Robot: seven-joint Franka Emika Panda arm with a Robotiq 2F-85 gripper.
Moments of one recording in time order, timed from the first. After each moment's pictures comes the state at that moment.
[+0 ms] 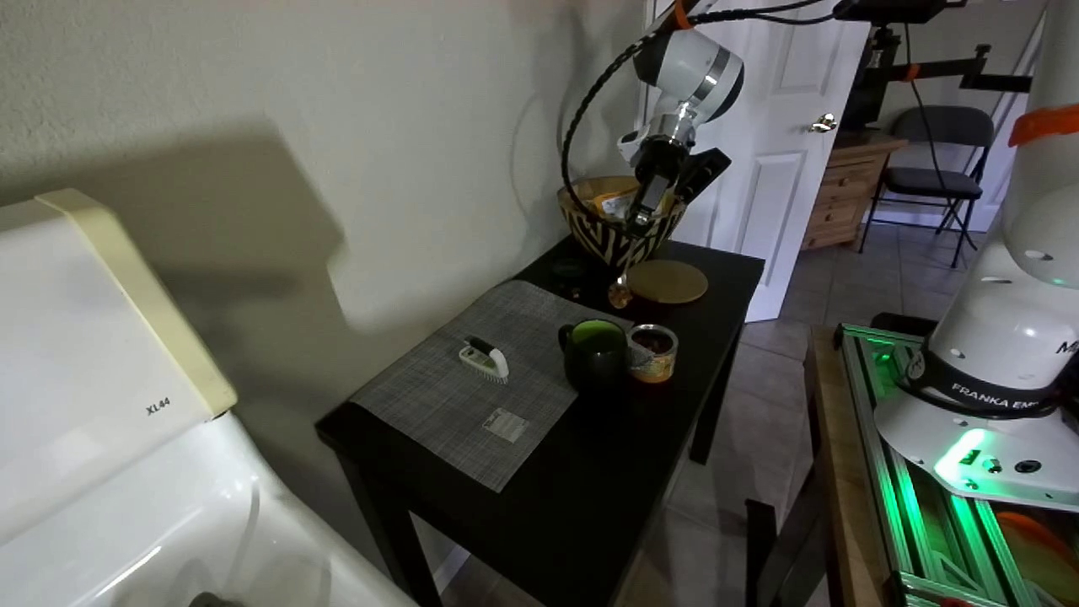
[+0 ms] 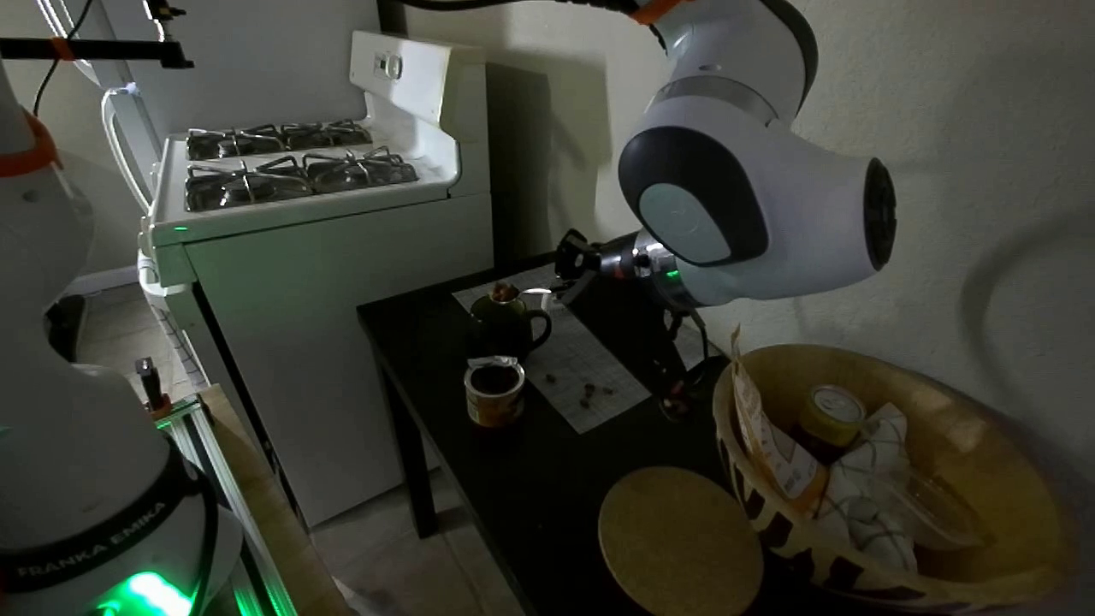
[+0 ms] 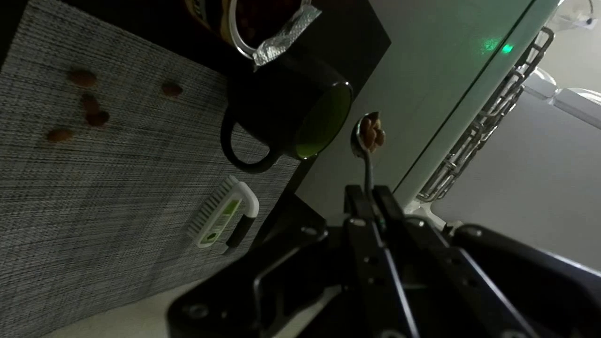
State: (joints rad) arm -0.38 0.22 -0.27 -2.15 0.82 1.63 -1.47
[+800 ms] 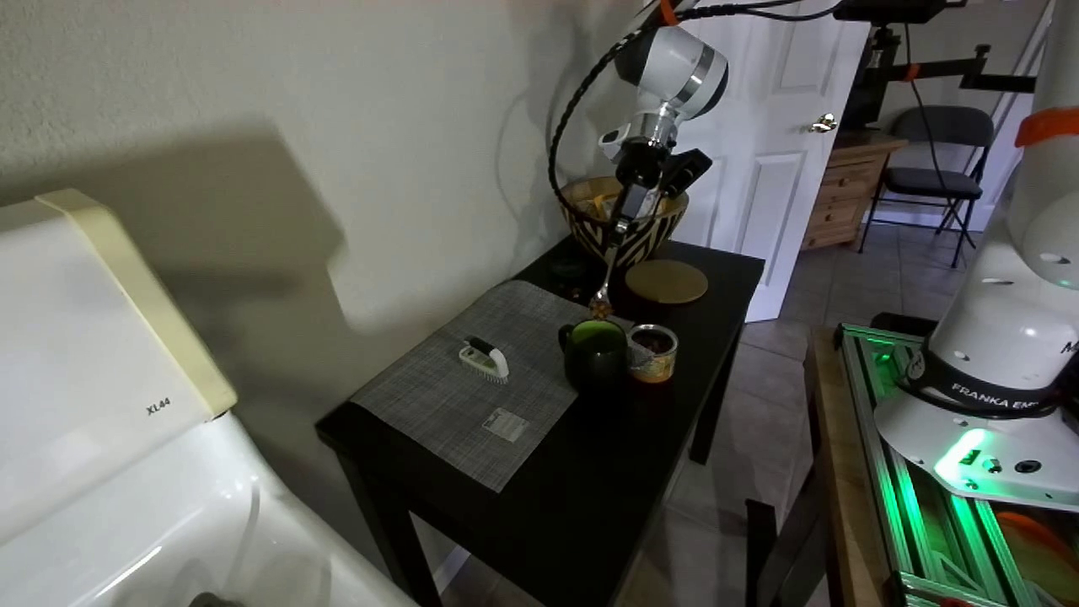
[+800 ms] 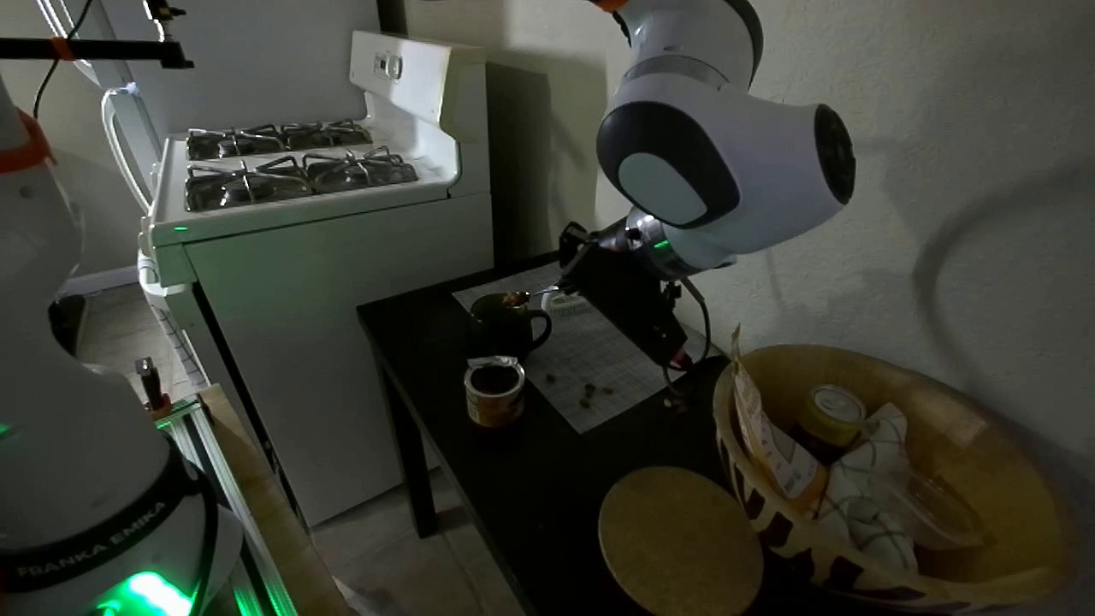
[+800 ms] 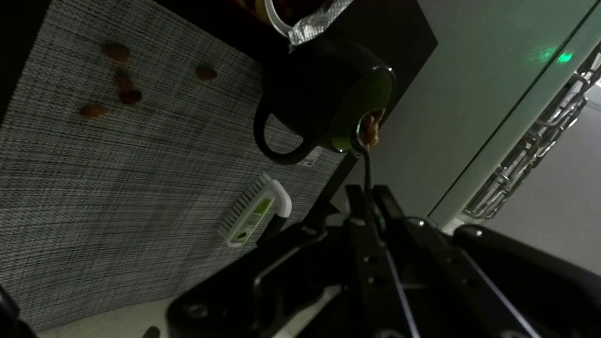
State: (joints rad) arm -0.30 0.20 -0.24 -2.16 0.80 1.79 -1.39
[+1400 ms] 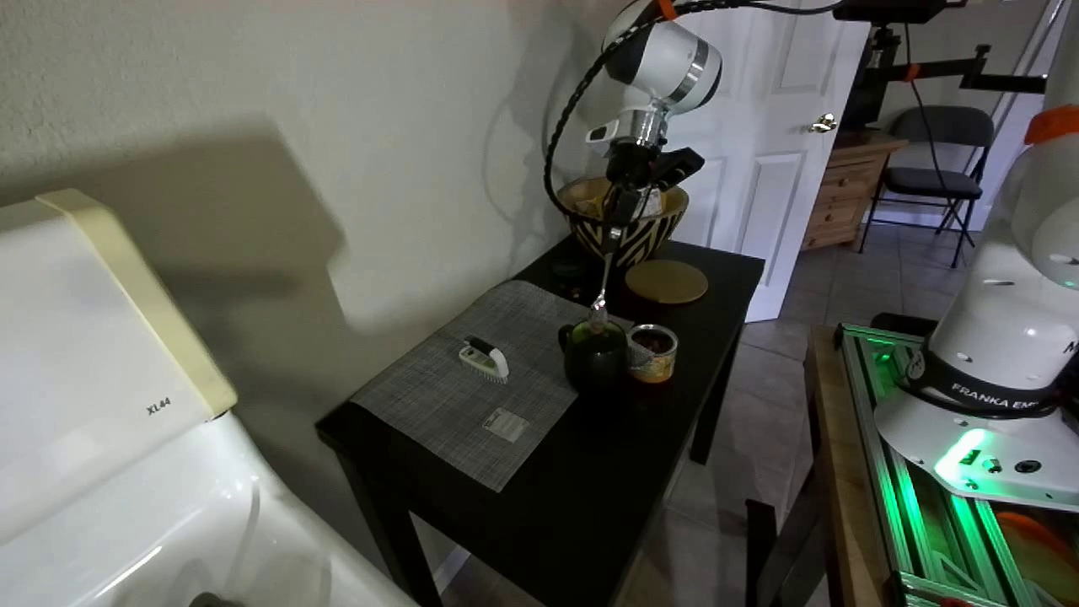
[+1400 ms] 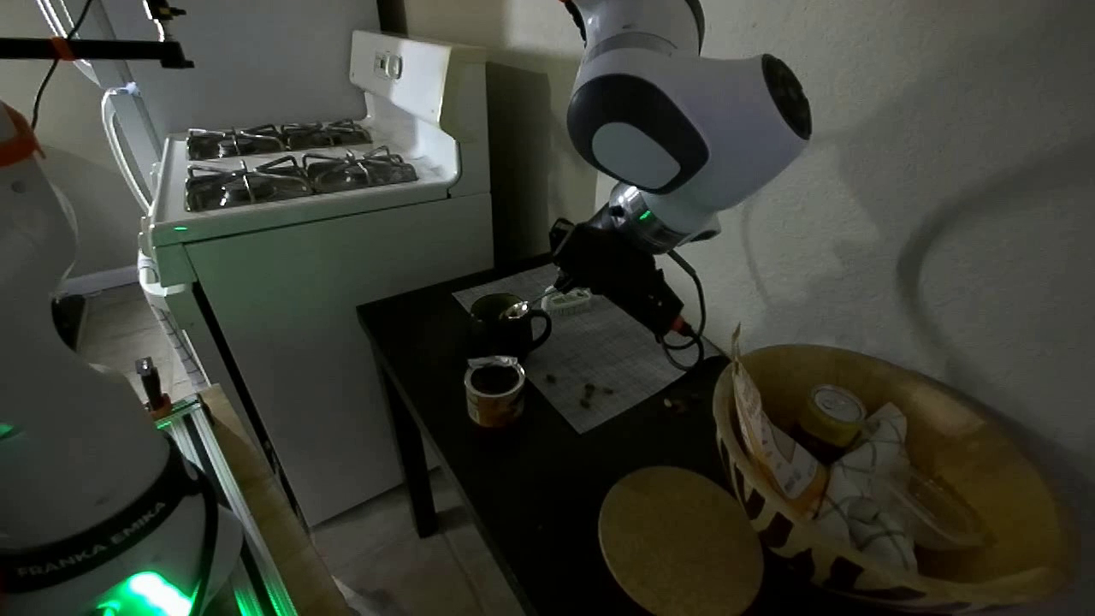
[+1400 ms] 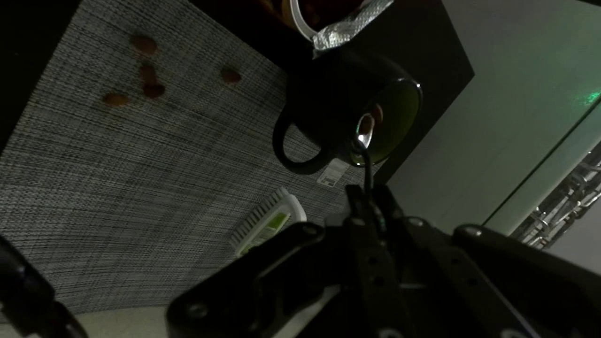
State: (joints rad) arm -0.25 0.14 -0.20 -2.20 0.71 1.93 -1.34
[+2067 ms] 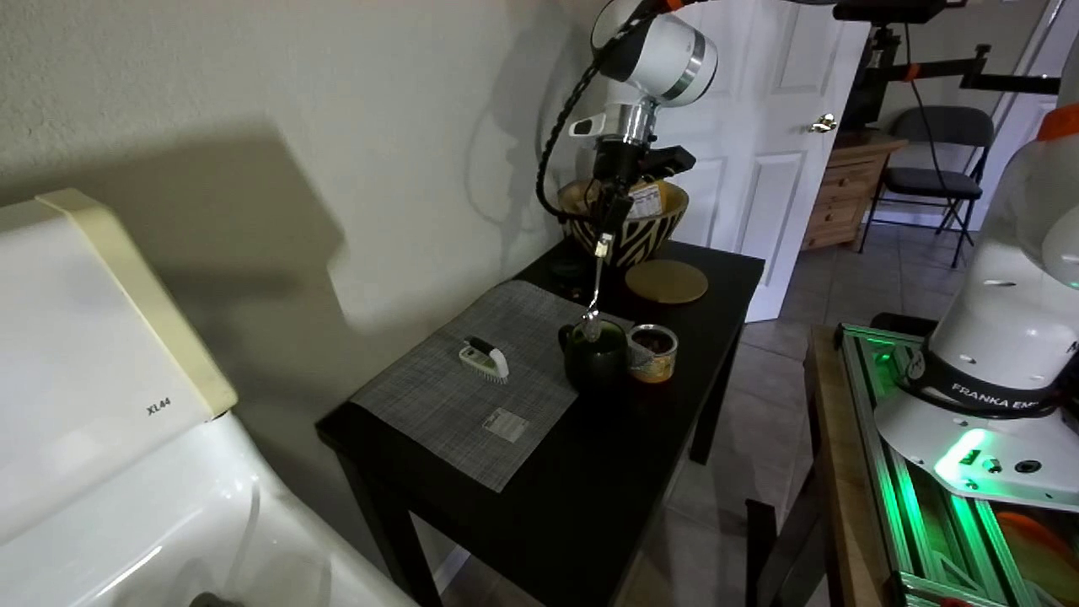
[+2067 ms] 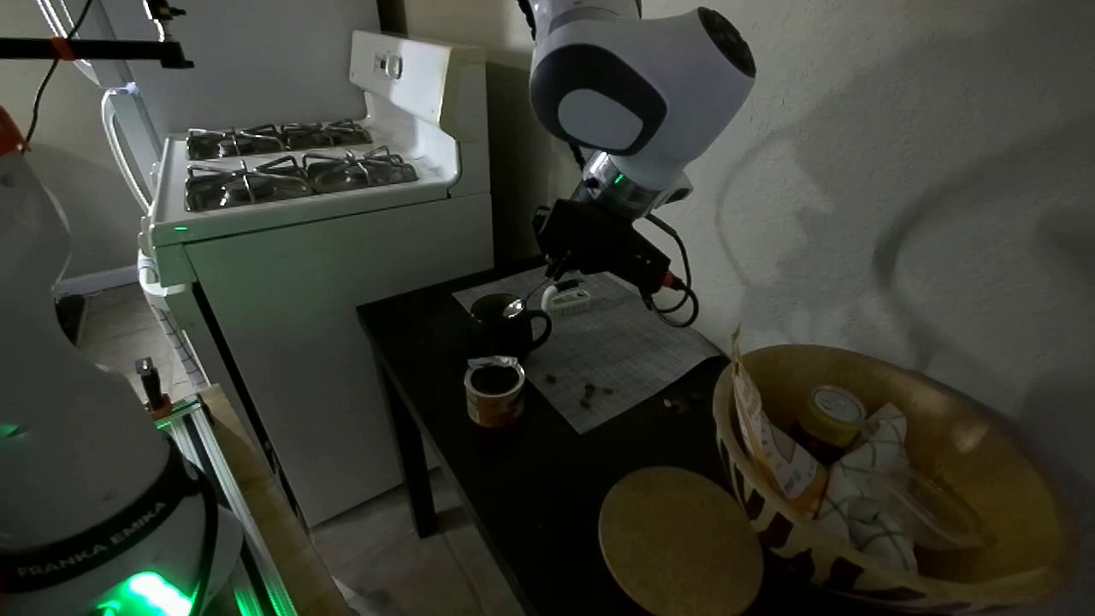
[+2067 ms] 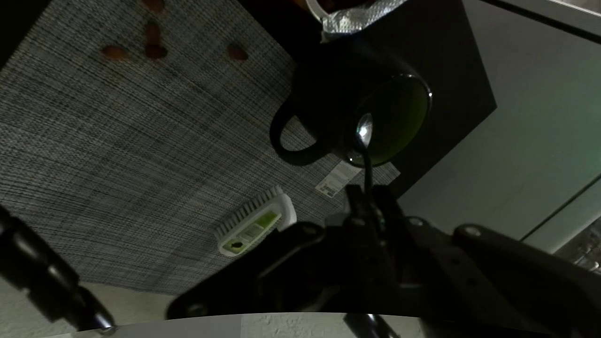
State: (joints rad) arm -0.19 0.07 -0.15 -2.25 0.63 2.05 -1.34
